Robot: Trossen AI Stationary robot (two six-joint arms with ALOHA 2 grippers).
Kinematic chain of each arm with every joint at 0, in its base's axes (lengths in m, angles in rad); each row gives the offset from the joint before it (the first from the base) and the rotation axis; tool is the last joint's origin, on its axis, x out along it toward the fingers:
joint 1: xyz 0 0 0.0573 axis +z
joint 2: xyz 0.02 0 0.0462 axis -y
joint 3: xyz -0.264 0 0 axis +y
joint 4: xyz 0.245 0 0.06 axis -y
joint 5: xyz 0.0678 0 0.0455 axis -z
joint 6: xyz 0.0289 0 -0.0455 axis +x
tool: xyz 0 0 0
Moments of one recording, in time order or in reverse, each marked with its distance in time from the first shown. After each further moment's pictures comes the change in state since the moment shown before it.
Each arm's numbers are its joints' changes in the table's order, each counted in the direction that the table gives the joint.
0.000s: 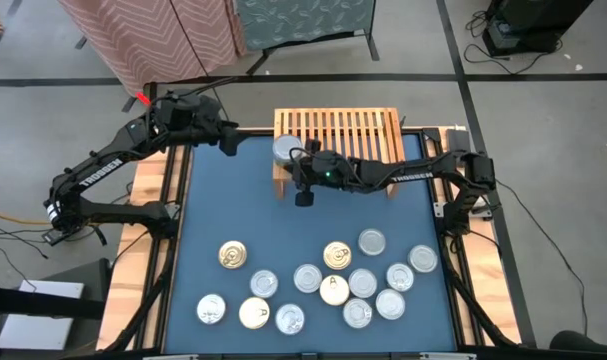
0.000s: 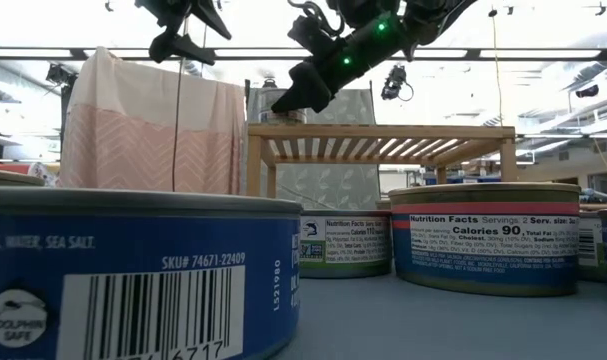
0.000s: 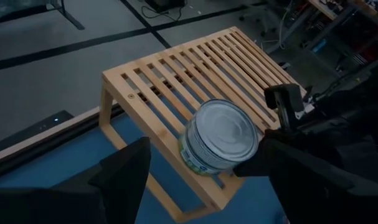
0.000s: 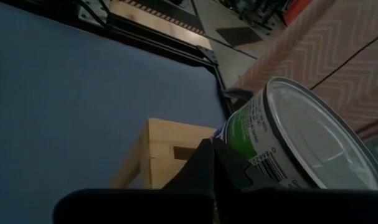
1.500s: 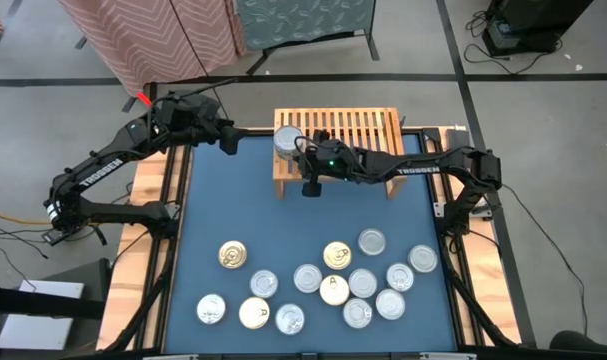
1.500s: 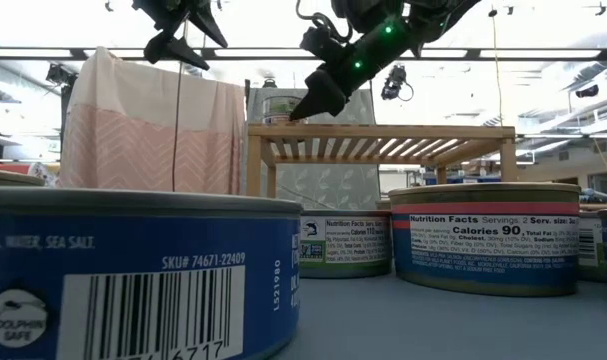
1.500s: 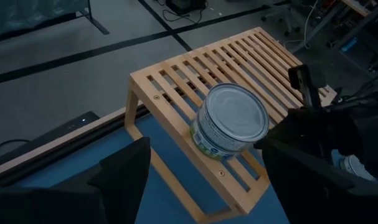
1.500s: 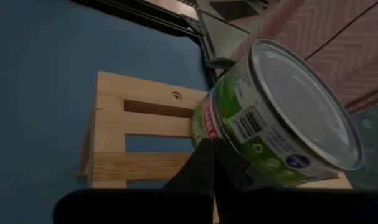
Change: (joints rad) left arm 0.000 0.000 0.001 -0.026 -0.082 0.027; right arm -0.059 0.049 0.001 -0.126 -0.001 0.001
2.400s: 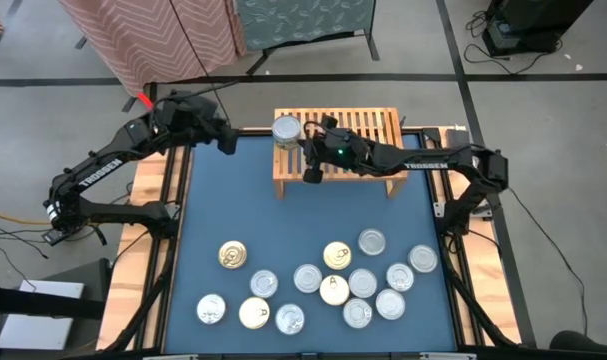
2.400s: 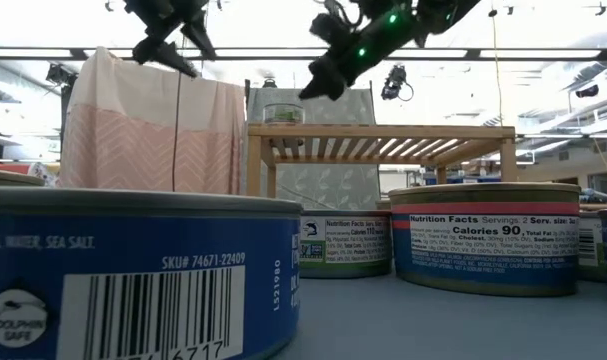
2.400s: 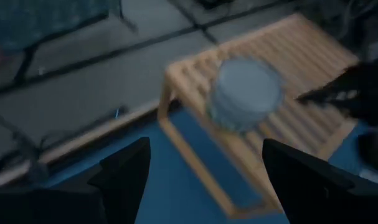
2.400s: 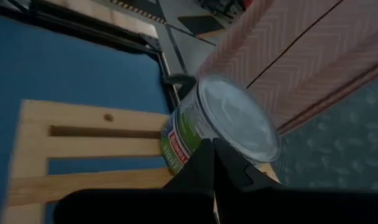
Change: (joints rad) left arm 0.000 0.003 0.000 -0.106 -0.091 0.023; right arm -0.029 0.073 0.000 0.055 0.066 -0.052
